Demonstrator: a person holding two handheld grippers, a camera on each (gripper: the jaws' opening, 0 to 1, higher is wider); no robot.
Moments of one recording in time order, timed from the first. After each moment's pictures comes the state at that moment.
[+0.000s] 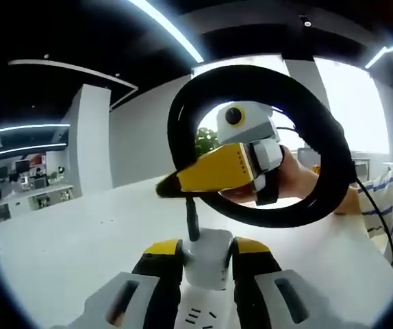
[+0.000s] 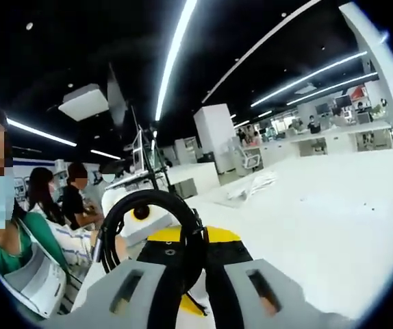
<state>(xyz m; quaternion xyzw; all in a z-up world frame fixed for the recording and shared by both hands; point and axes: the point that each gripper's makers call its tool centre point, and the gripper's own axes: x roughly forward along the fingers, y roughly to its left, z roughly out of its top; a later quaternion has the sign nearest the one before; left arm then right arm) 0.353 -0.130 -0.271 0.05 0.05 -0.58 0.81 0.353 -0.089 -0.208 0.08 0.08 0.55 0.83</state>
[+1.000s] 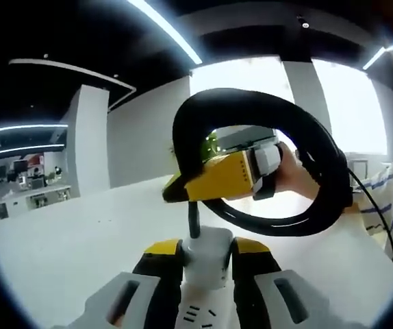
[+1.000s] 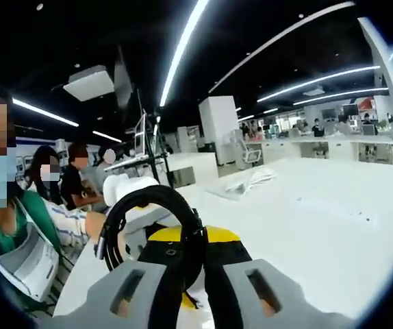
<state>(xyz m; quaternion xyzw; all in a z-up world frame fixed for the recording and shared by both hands) 0.352 -0.130 -0.278 0.04 0.05 -0.59 0.81 0.350 -0.091 -0.220 0.03 0.08 0.56 0.83</state>
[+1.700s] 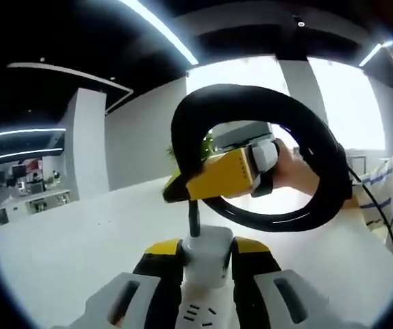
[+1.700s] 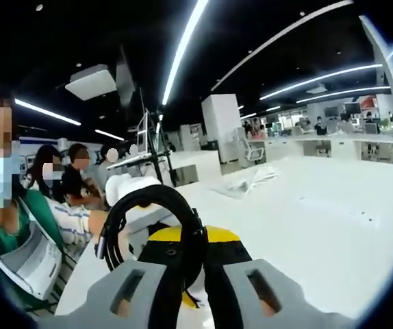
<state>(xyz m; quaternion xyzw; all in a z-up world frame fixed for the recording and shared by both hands) 0.351 -0.132 -0.278 0.06 0.04 -0.59 0.81 0.347 -0.091 -0.222 0.02 0.09 0.57 0.82</state>
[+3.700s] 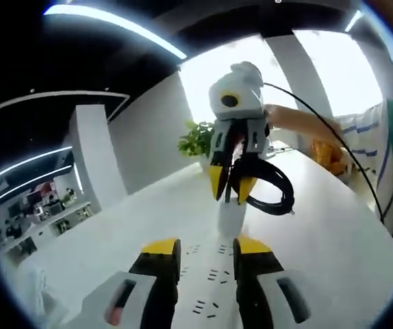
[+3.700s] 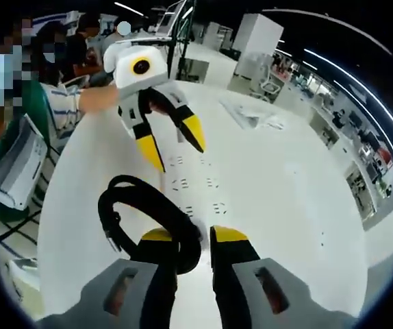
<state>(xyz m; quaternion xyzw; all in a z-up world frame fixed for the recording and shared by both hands) 0.342 -0.025 -0.262 0.16 0.02 -0.55 0.82 0.334 -0.103 -0.255 -0.37 0.26 0.52 0.73</state>
